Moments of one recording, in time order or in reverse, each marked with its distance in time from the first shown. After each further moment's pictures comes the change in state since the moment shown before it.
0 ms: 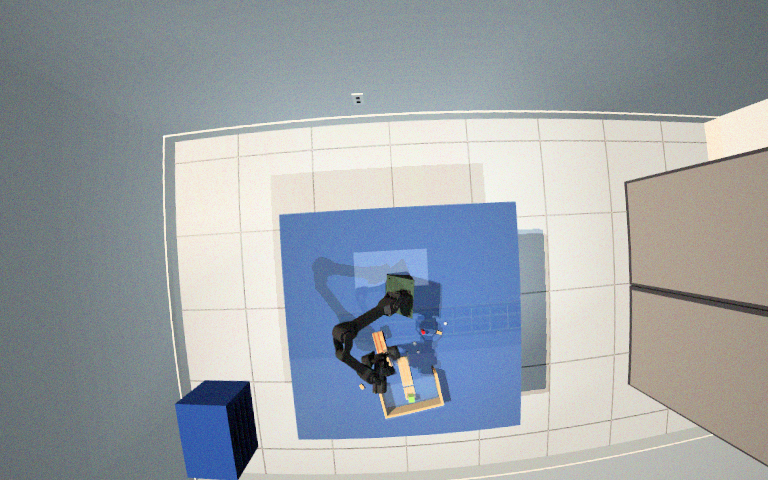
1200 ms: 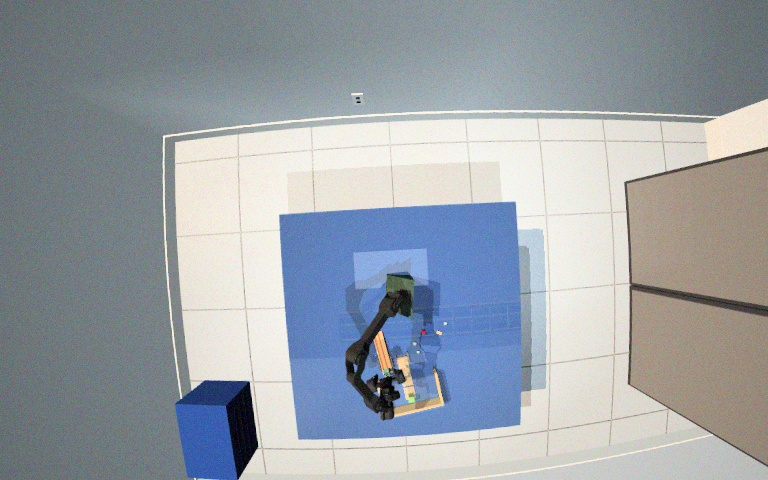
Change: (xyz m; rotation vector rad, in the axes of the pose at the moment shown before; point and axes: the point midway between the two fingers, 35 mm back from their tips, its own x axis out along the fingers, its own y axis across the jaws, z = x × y) arm -0.016 -0.016 0.117 0.003 -0.004 -0.005
